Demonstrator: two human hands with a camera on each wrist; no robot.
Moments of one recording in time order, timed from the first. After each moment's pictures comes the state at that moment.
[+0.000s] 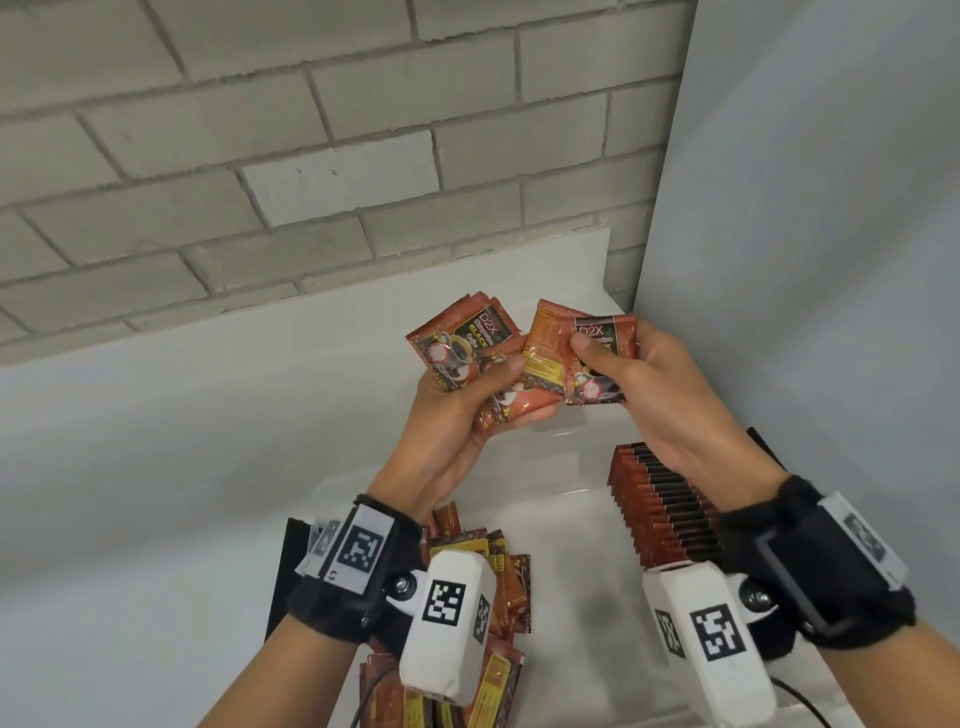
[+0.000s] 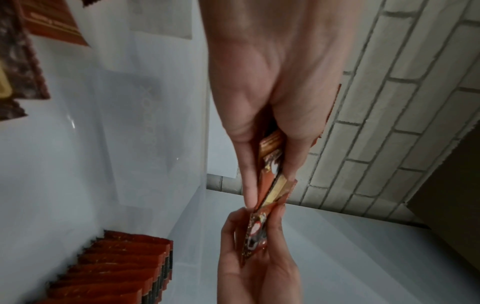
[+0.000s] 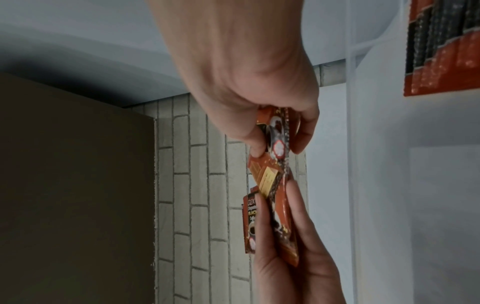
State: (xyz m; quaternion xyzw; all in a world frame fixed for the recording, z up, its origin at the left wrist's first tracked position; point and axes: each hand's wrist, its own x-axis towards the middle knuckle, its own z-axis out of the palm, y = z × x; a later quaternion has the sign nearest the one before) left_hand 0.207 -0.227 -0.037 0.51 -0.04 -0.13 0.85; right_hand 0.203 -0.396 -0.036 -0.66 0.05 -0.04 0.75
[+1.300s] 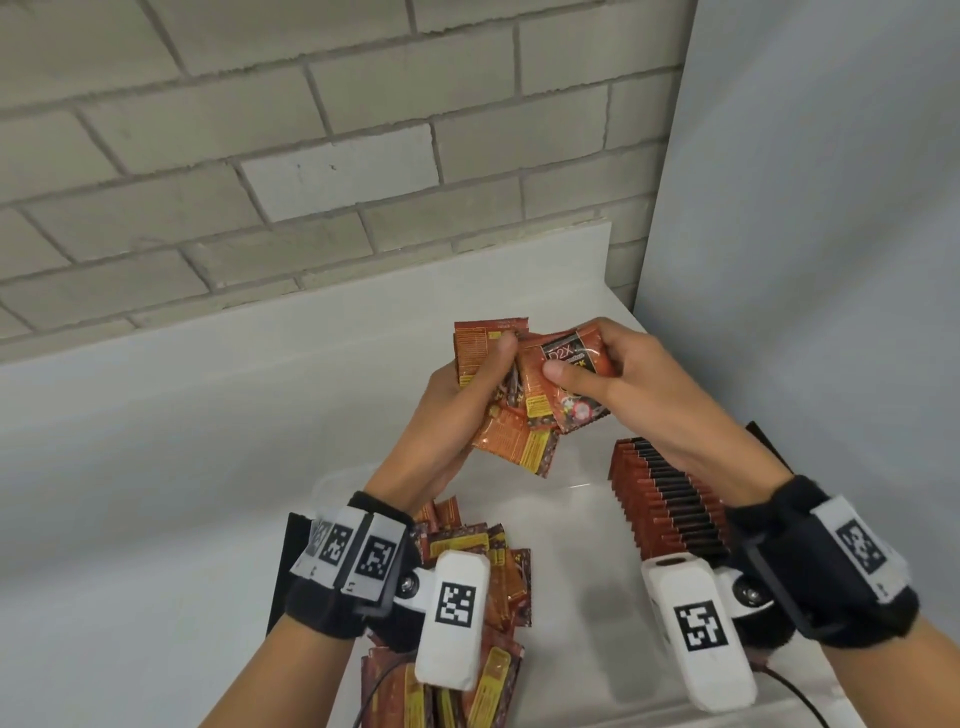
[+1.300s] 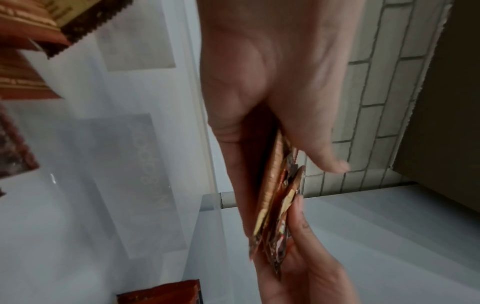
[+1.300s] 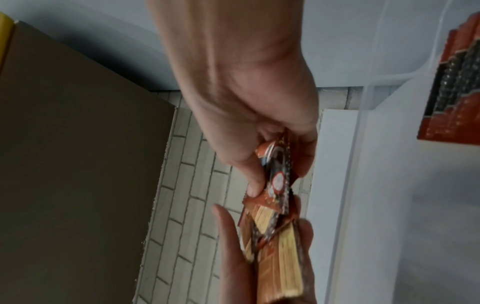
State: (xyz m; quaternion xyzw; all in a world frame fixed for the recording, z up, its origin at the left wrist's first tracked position) left_hand 0.206 -0.224 -0.038 0.66 -0.08 -0.13 0.74; right_hand 0.196 -0.396 -0.033 -0.77 -0.04 0.00 0.64
